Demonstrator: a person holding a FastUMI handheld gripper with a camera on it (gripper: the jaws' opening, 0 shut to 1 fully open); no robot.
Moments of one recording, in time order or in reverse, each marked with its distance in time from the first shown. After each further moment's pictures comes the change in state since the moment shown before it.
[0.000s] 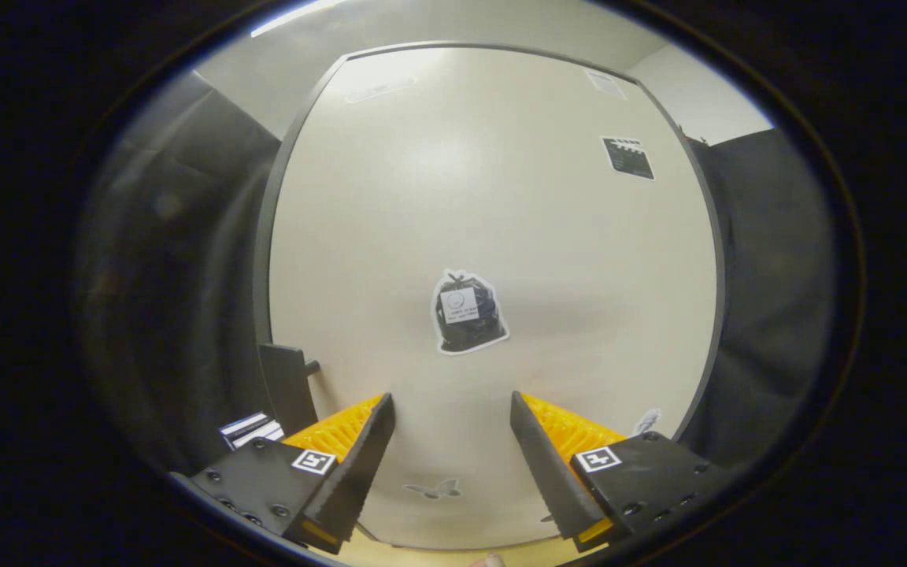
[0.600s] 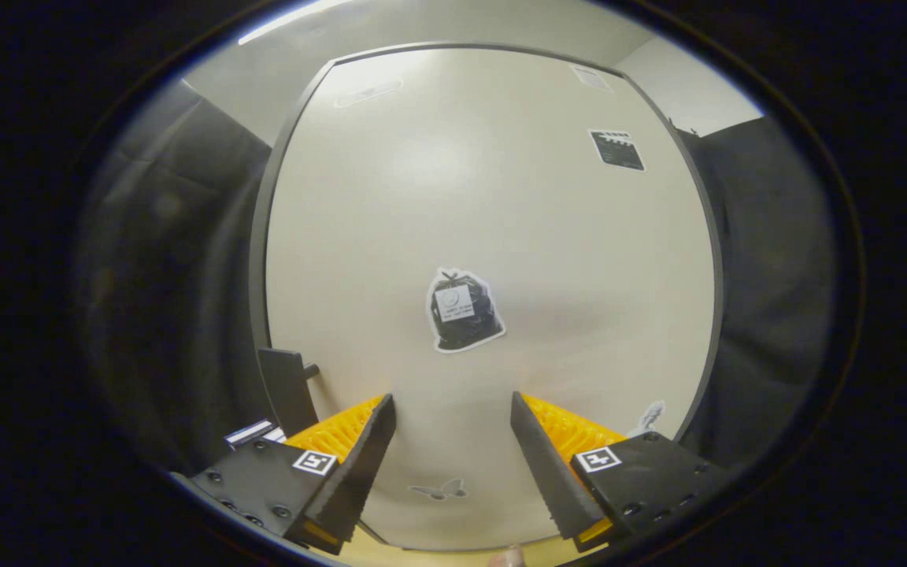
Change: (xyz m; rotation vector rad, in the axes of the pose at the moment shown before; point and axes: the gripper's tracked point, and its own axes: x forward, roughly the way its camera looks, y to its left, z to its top) arm -0.002 0.001 -0.004 0.028 0.008 0.021
